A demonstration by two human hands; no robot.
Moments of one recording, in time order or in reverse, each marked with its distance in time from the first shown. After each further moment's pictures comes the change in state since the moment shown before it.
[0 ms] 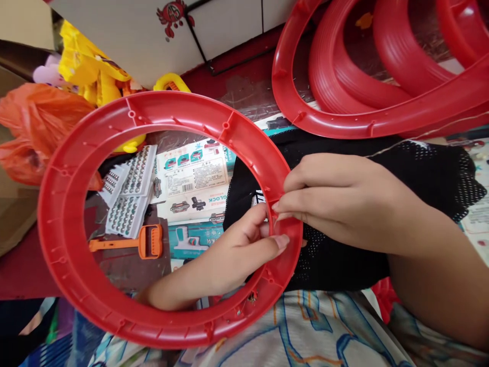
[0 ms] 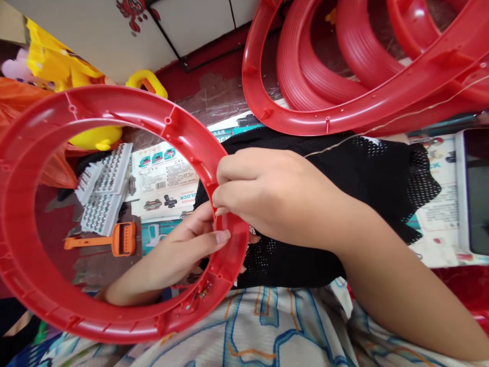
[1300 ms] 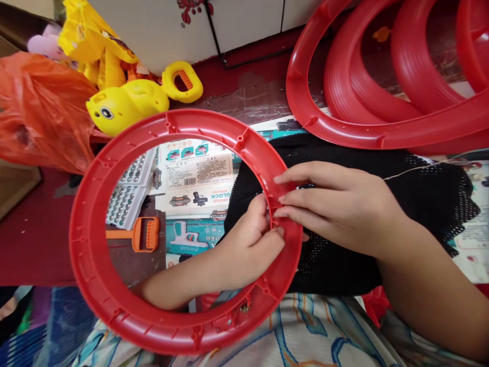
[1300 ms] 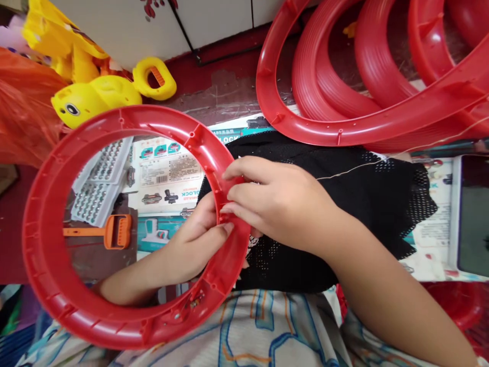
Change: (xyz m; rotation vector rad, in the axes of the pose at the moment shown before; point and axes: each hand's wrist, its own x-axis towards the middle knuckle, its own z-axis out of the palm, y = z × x) left_hand 0.007 -0.003 0.001 0.236 0.107 0.113; right_hand 0.000 -0.002 0.010 -0.061 0.035 0.100
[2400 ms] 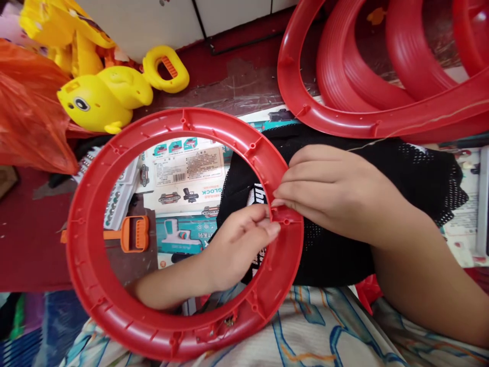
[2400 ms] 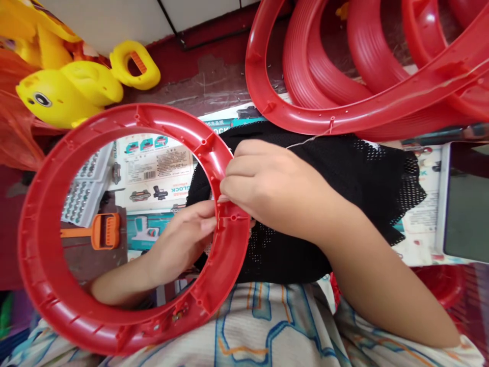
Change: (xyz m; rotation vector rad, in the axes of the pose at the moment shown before) left_hand -0.005 -0.006 0.002 -0.066 0.003 -0.040; right_hand 0.002 0.012 -0.001 -0.008 -0.101 -0.145
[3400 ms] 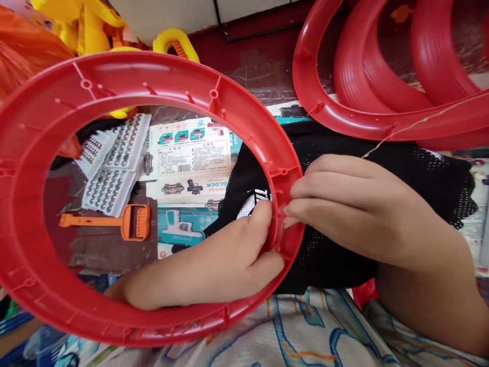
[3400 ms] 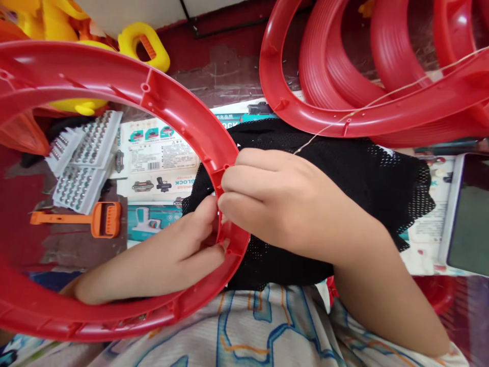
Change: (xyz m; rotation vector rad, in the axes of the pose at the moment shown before) left_hand -0.014 0.024 -0.011 0.742 -0.113 -0.005; right_hand 0.005 -0.020 -0.011 0.161 -0.023 0.090
